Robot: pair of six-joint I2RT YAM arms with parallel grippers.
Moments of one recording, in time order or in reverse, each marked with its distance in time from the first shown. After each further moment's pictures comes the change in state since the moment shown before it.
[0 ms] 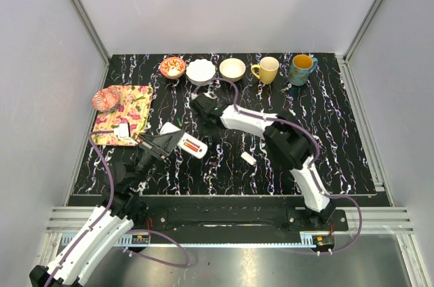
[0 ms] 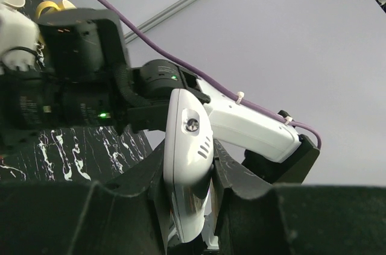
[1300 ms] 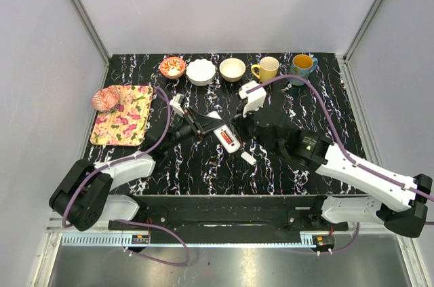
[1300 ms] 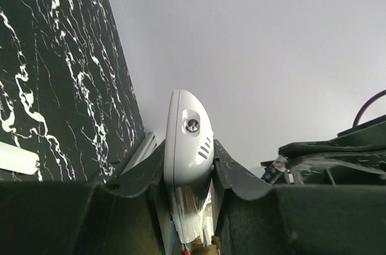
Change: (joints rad) left arm -0.035 1.023 0.236 0.584 0.348 -0.245; right arm 0.182 -1.120 -0.579 0.139 0.249 -0.105
